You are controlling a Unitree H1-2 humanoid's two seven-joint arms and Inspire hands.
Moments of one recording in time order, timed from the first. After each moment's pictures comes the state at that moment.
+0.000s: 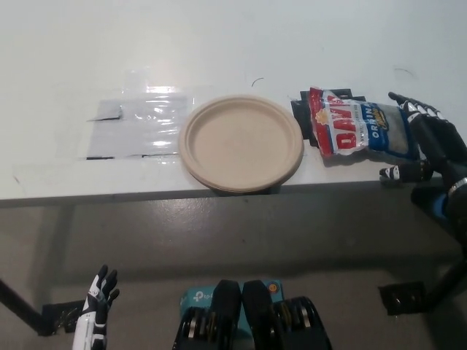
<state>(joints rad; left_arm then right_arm) 0.19 0.02 0.03 0.06 0.10 -0.39 0.05 -0.61 -0.40 0.20 0.38 -0.63 0.06 0.05</state>
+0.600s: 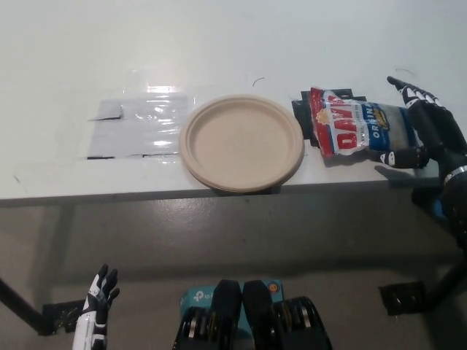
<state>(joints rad) 0.19 0.02 0.03 0.06 0.11 -0.39 0.05 -0.66 -0.38 0.19 0.48 -0.61 0.03 0.01</state>
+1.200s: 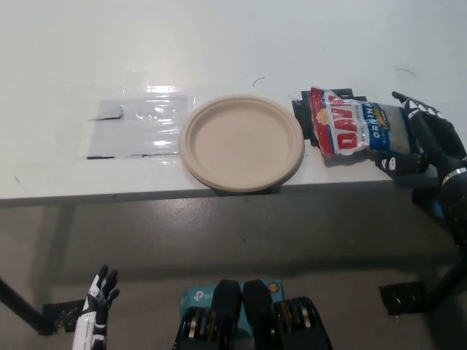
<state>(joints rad) 0.19 0.02 0.03 0.06 0.11 -0.39 0.05 -0.70 -0.38 0.21 0.65 -0.61 0.01 -0.03</state>
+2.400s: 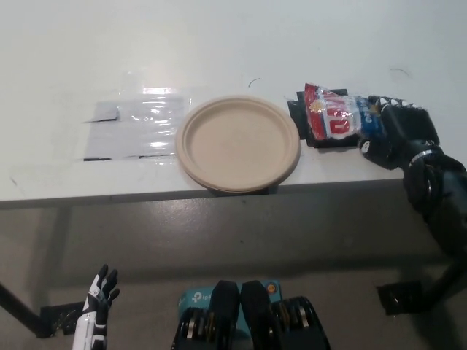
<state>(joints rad) 0.19 0.02 0.03 0.06 0.10 -0.40 0.05 -0.98 -0.29 0.56 1.28 -0.73 0.01 -0.31</state>
